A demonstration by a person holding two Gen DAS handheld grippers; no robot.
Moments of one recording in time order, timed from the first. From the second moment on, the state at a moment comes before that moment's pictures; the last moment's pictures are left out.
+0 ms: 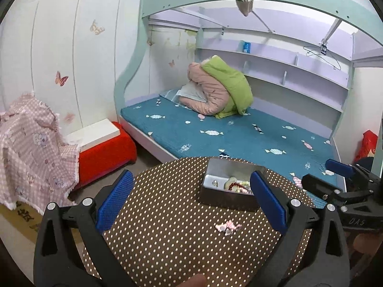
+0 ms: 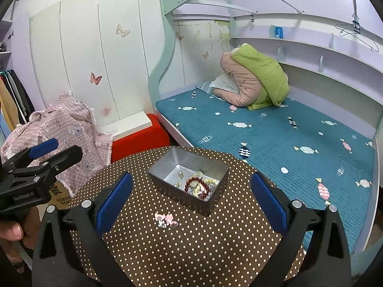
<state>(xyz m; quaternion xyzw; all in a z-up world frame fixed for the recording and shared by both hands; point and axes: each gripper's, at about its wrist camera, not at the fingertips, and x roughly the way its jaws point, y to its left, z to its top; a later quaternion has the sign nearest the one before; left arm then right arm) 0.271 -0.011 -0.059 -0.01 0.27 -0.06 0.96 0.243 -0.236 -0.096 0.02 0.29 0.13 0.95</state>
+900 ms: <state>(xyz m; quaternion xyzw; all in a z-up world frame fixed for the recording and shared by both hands) 0.270 -0.005 -0.183 -0.01 0.39 -0.04 0.92 0.289 -0.186 -0.234 -0.06 0.43 0.19 0.88</state>
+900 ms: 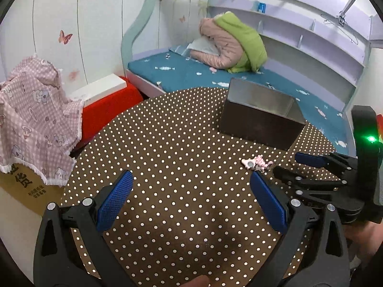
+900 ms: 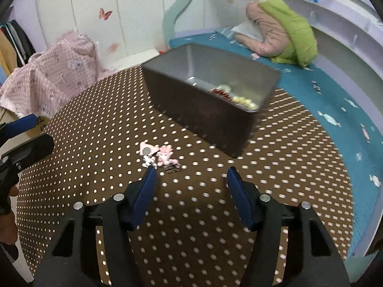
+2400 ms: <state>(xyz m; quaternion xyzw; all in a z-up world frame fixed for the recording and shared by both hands) 0.357 -0.052 -0.235 0.02 0.44 -0.11 0.89 0.285 -0.192 -0.245 -0.12 0.41 0.25 0.87</state>
